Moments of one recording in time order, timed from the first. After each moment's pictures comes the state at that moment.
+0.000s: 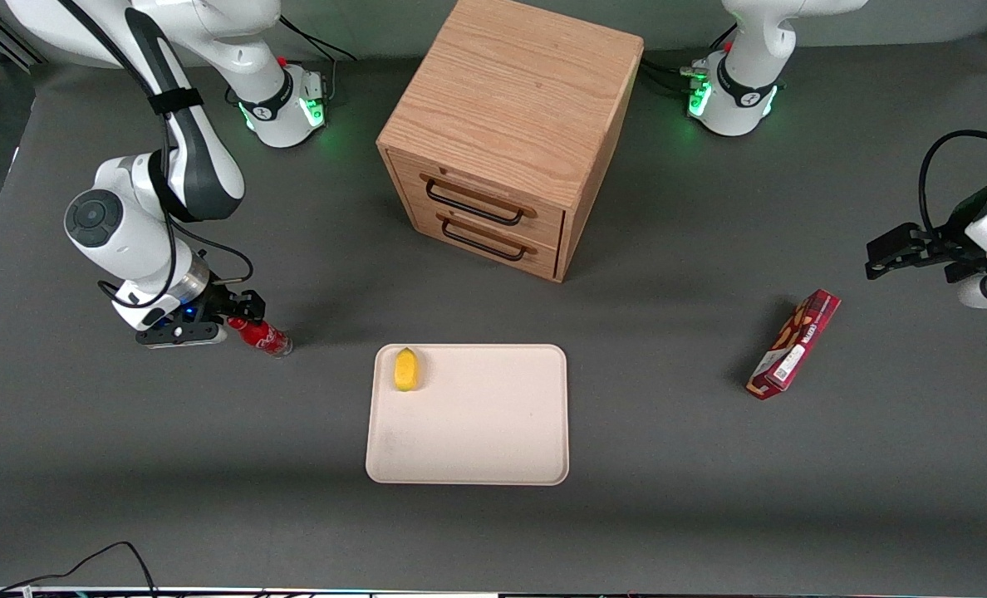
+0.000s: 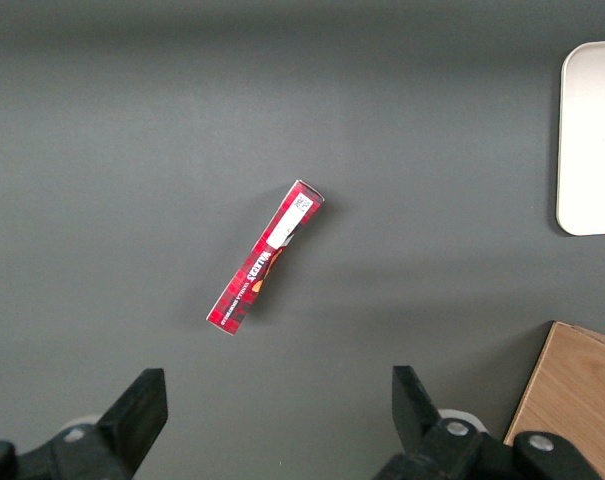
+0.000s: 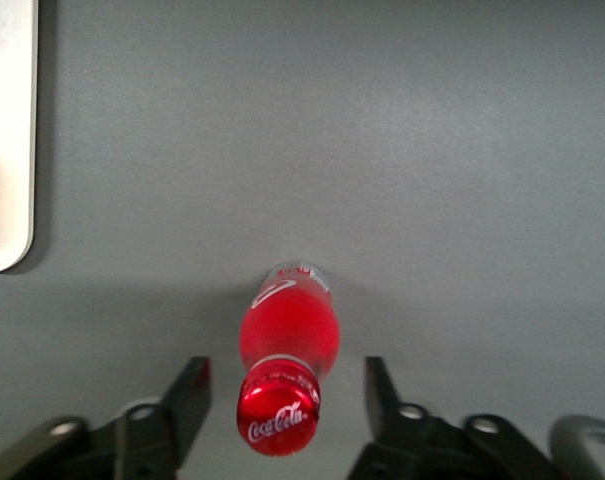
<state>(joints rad) 0.05 0.13 0.04 -2.23 -0.04 2.41 0.07</state>
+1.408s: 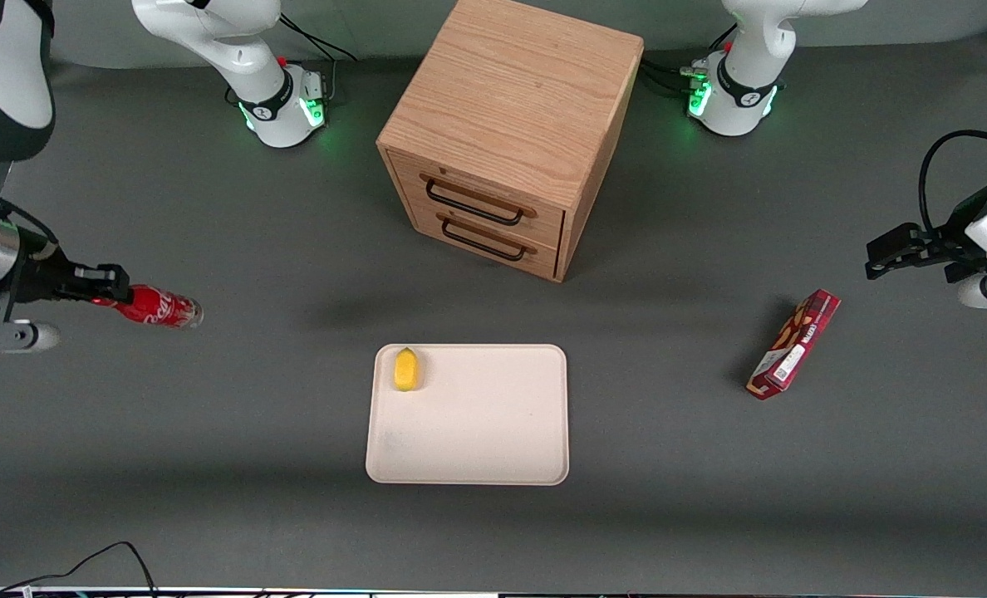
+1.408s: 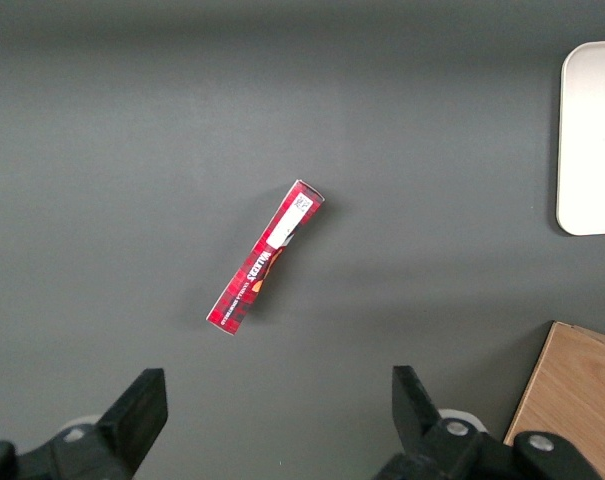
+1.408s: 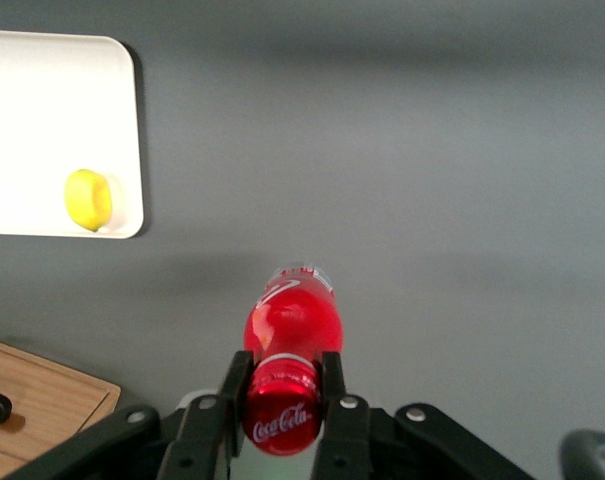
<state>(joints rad) 0.05 0.36 0.04 -1.17 -0.04 1.40 0.07</state>
